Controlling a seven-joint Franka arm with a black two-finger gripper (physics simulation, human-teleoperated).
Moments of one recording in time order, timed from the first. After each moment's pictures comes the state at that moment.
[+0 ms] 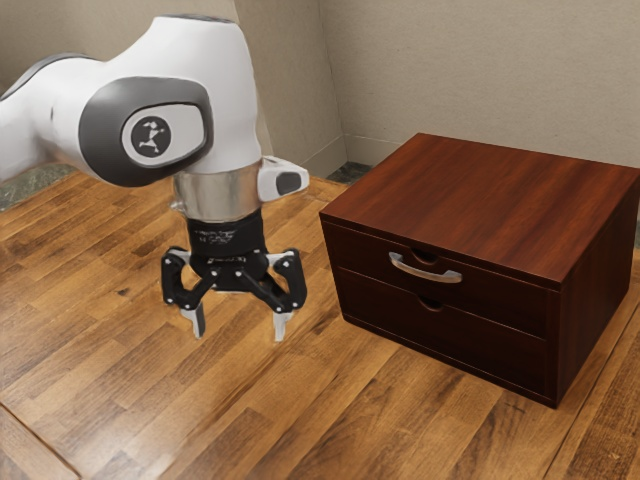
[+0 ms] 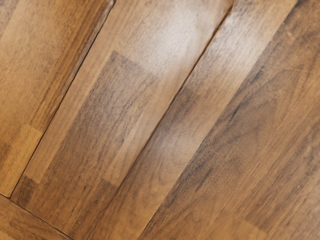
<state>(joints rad) -0.22 -0.12 0.11 -1.70 -0.01 1.31 -0.60</state>
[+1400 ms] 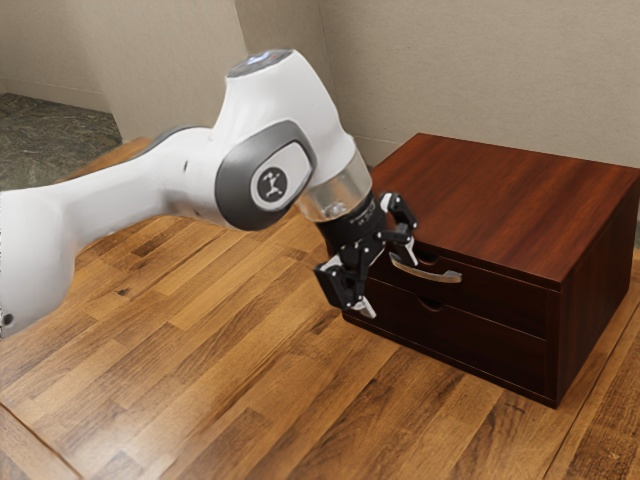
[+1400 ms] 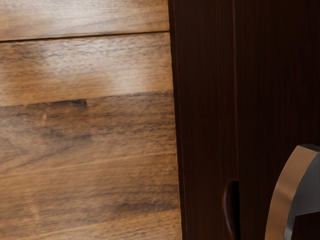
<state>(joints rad) -0.24 0.12 0.11 -1.64 -0.18 1.99 -1.54</state>
